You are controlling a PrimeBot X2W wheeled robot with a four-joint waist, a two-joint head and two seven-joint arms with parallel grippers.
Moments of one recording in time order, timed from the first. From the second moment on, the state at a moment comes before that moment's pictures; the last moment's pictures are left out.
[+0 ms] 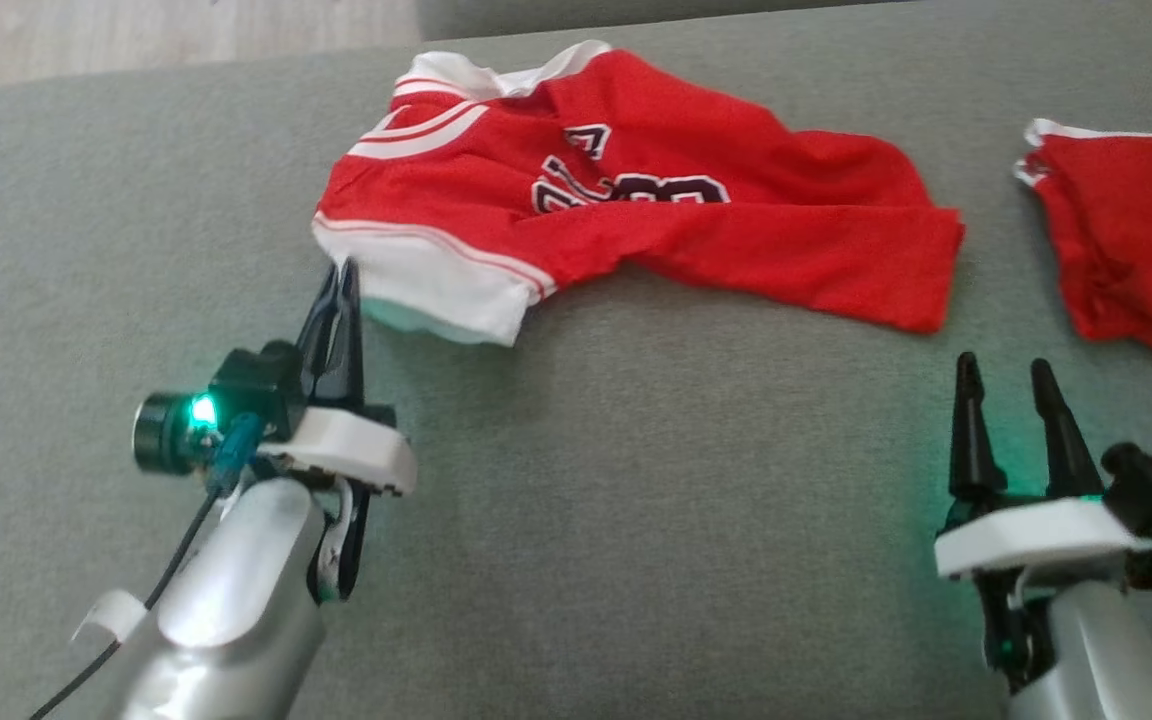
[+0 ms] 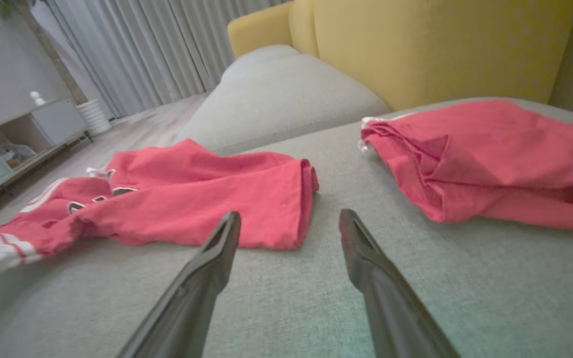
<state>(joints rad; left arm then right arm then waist) -0.50 0.20 -0.54 0.53 -0.46 0.18 -0.25 -0.15 -0.04 -0.05 0.37 0.26 0.13 -0.25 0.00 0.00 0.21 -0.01</state>
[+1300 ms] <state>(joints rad) -0.37 0.18 -0.41 0.35 -0.41 0.13 -0.25 -0.45 -0.06 -0.01 0.87 0.40 0.13 -0.26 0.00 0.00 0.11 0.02</state>
